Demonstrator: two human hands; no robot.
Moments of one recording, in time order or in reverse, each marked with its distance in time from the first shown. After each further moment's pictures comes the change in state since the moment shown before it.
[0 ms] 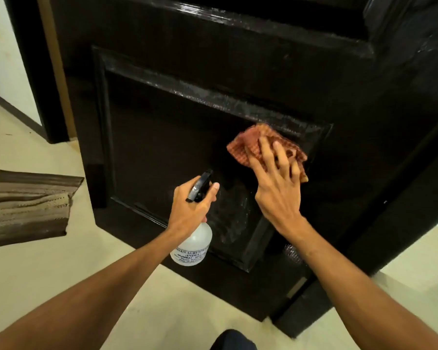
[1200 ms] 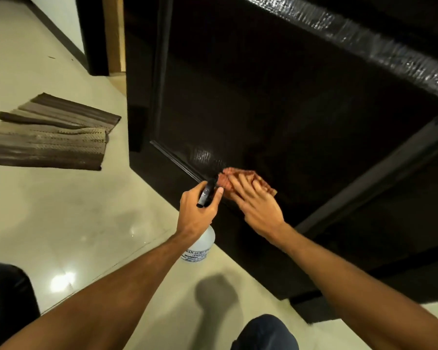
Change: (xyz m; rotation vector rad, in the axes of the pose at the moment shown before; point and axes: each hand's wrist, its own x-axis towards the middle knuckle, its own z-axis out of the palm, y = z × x) left_hand -0.073 -0.152 -0.043 0.136 0.210 -0.167; right_hand -0.090 -0.139 0.111 -0.134 -0.433 -0.750
